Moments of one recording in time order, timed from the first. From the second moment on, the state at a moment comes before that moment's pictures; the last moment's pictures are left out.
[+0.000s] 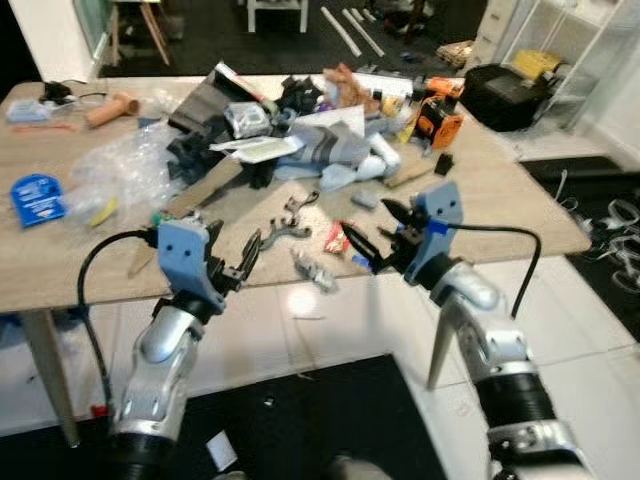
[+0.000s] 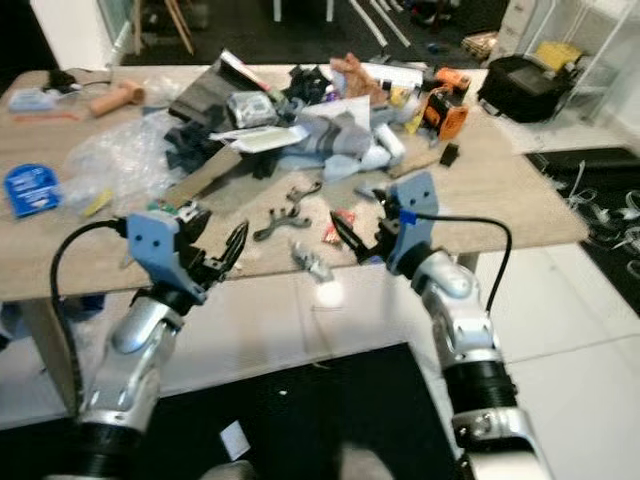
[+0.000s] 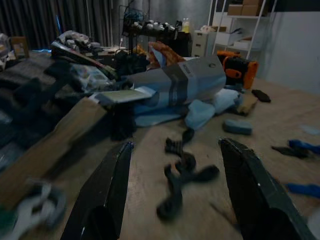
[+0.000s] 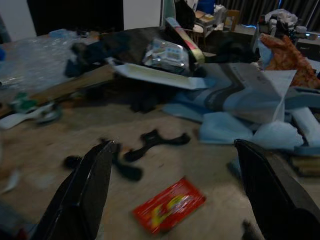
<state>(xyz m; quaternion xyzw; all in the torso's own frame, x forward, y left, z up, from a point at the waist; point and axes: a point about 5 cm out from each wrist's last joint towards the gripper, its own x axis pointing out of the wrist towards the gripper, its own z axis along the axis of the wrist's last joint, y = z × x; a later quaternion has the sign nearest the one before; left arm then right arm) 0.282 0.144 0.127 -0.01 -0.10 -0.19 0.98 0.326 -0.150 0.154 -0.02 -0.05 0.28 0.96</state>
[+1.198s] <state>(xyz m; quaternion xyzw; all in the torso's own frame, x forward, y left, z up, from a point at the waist) 0.283 0.143 0.129 -0.01 -0.11 -0.19 0.98 0.336 -0.187 0.179 -0.27 -0.08 0.25 0.93</state>
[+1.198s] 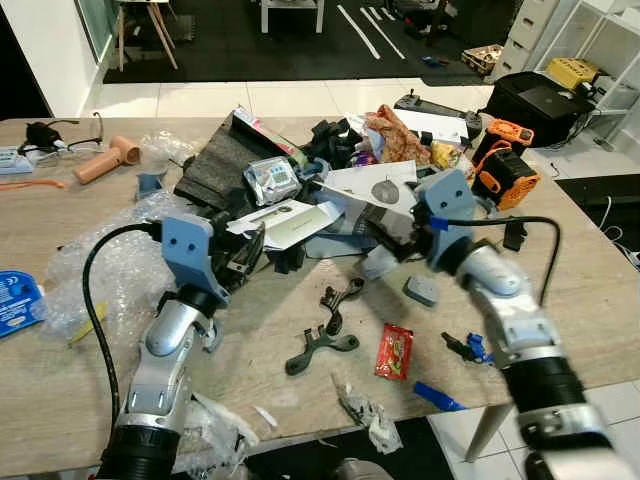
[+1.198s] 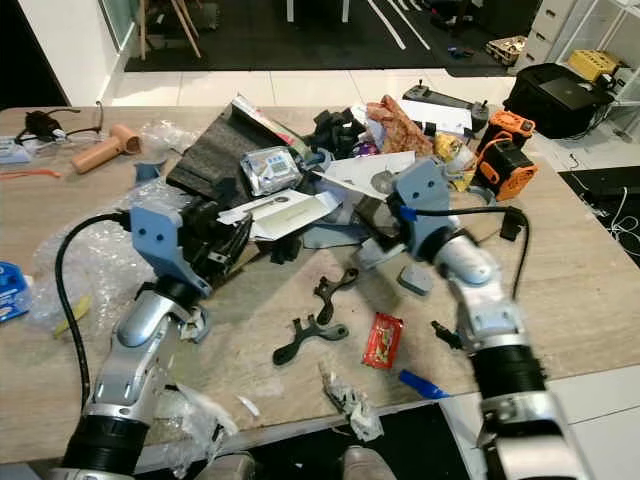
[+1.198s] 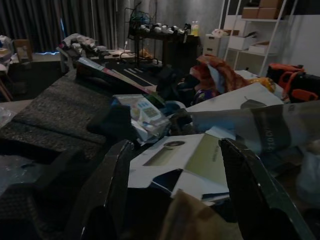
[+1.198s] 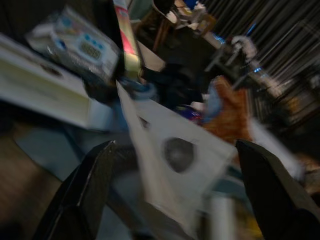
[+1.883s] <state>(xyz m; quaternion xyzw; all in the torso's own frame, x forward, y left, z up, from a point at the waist) 0.272 0.139 0.127 0.02 -0.13 -0.27 0.95 0.346 -0.224 0.168 -0.47 -0.02 0.21 0.86</state>
